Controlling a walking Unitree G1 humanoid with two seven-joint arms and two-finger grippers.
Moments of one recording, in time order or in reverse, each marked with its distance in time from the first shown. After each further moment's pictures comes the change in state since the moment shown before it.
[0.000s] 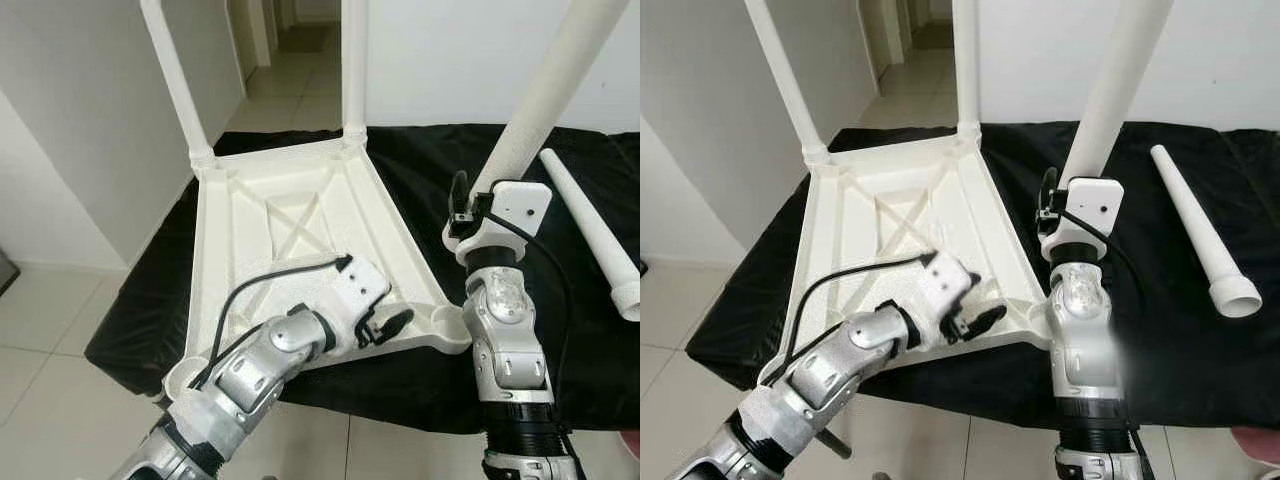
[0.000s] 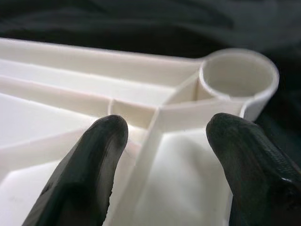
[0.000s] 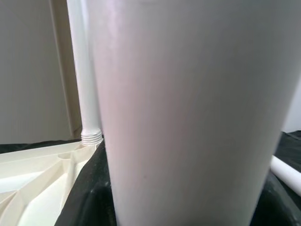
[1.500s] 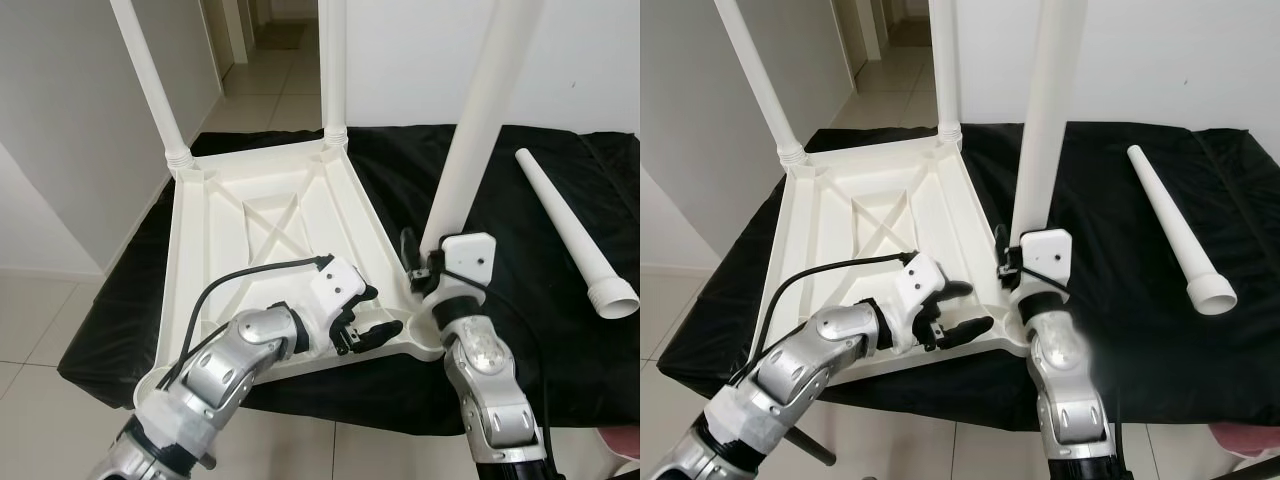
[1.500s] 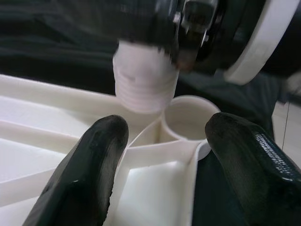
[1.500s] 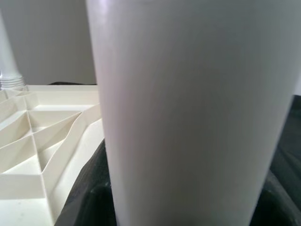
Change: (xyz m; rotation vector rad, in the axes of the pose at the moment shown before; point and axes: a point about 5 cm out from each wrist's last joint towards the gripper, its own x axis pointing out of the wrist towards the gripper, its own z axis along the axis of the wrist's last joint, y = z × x) left arm -0.032 0.007 0.014 -0.086 -0.090 -0.183; right arm -0.055 0.027 -0.025 0.033 0.167 0.239
